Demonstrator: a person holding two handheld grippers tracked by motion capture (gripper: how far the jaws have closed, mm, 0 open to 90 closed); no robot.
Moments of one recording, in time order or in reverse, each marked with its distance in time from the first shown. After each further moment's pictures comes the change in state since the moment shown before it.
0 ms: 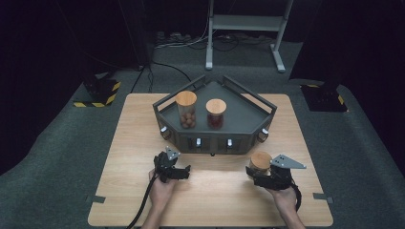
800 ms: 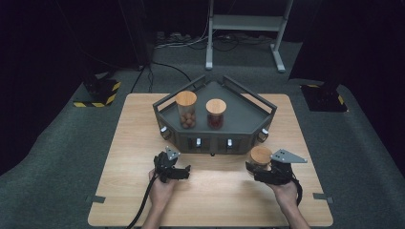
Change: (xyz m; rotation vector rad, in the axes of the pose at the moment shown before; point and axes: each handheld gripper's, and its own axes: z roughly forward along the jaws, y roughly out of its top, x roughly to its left) left arm 0.000 0.000 0.000 0.001 0.000 0.003; right arm -0.002 0.021 -0.002 -0.013 0.020 -0.027
